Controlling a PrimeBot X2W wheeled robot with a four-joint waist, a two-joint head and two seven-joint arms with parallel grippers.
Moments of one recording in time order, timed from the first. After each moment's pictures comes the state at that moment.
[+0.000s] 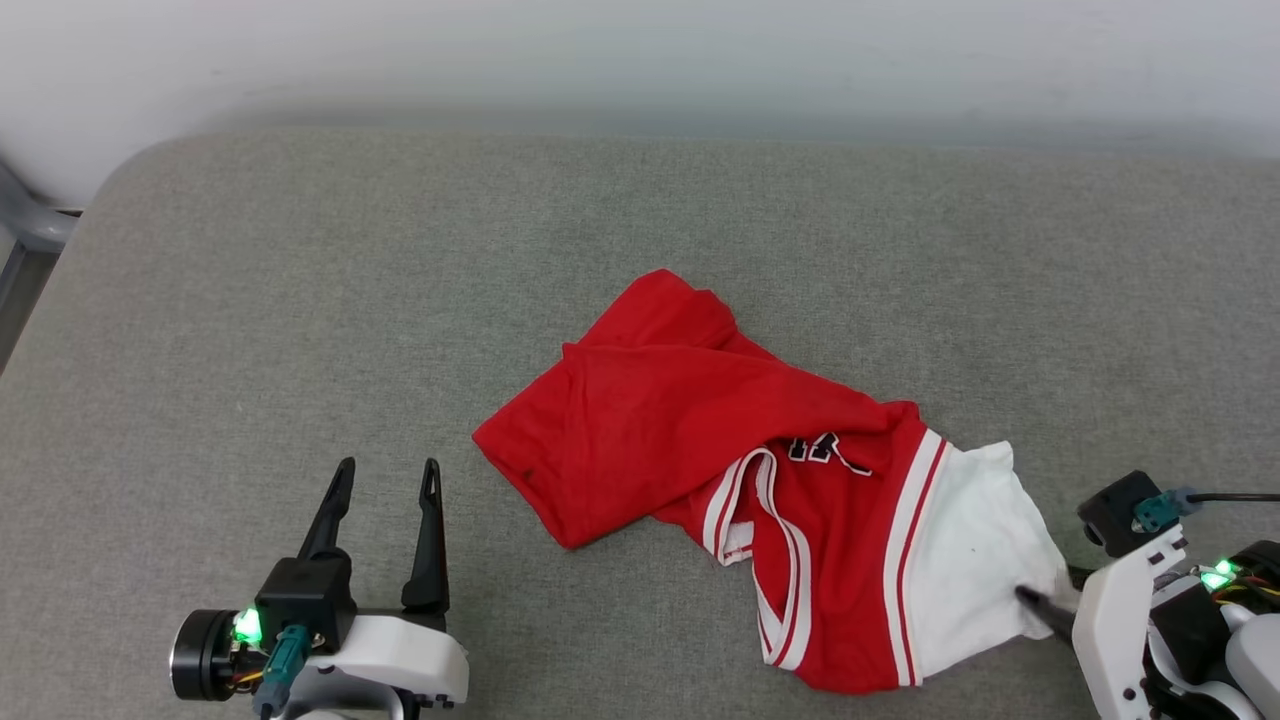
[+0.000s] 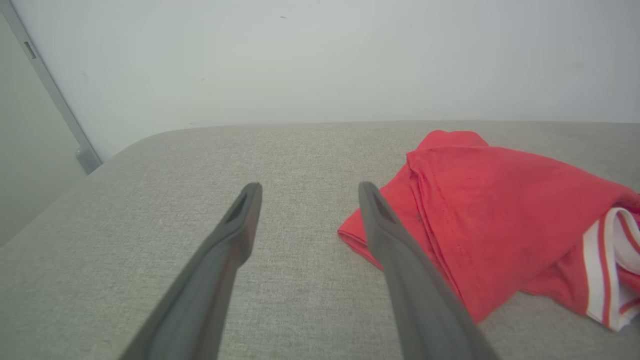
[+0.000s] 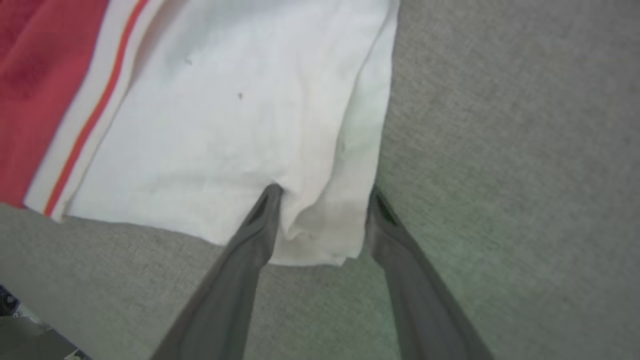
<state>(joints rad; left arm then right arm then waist) -0.04 0.05 -0.03 0.12 -0.04 0.00 -0.26 -0.32 -0.67 0.65 0.35 0.63 0.13 0.40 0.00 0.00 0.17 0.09</state>
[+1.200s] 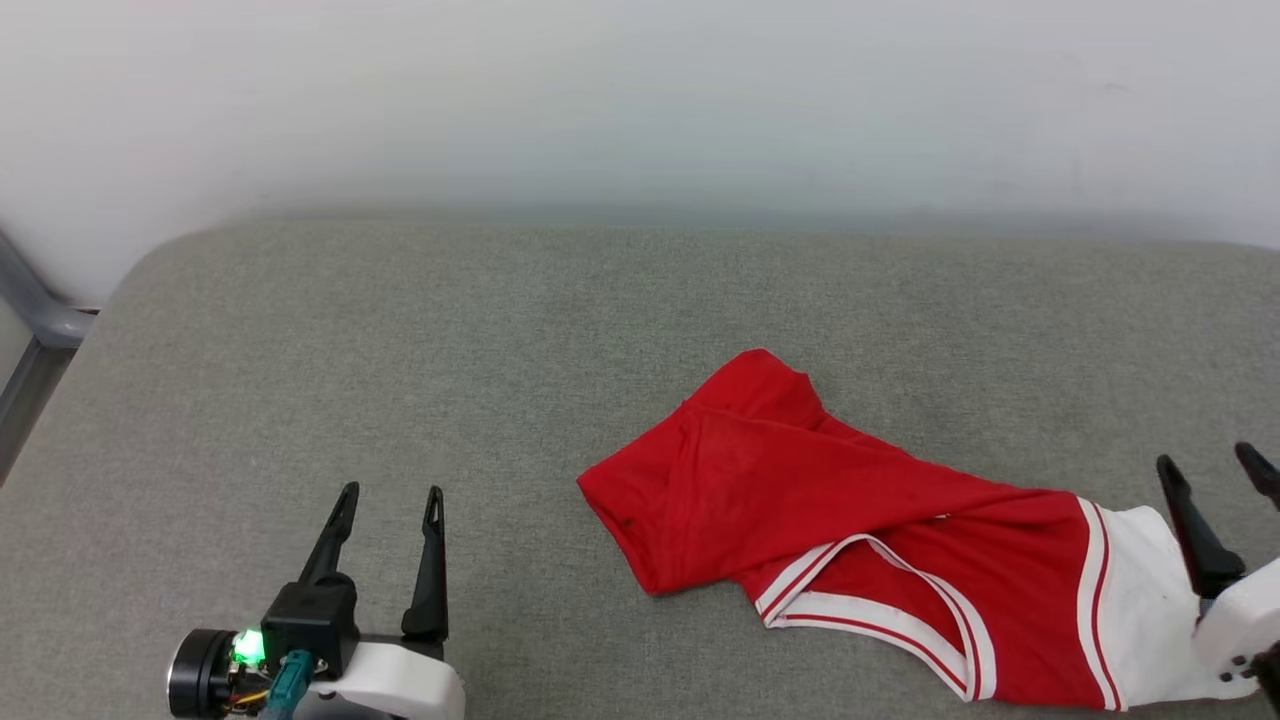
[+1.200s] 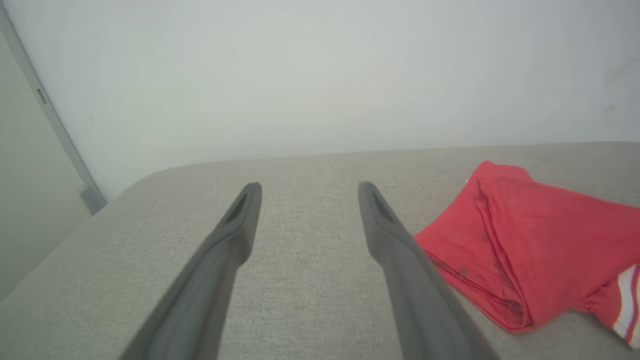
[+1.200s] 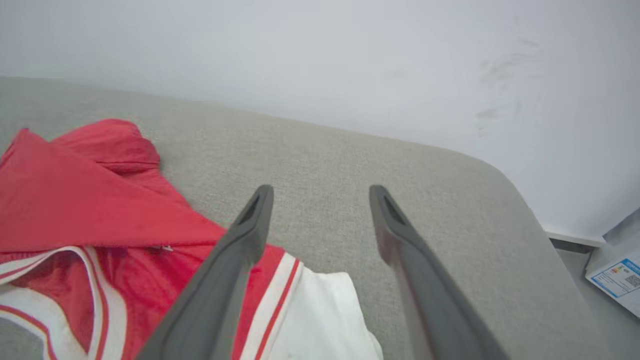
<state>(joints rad) 0.01 0.06 -0.04 0.10 -0.02 -0.01 -0.26 -0.14 -0.52 0.09 0.36 0.40 0.13 -0.12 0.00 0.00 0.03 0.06</state>
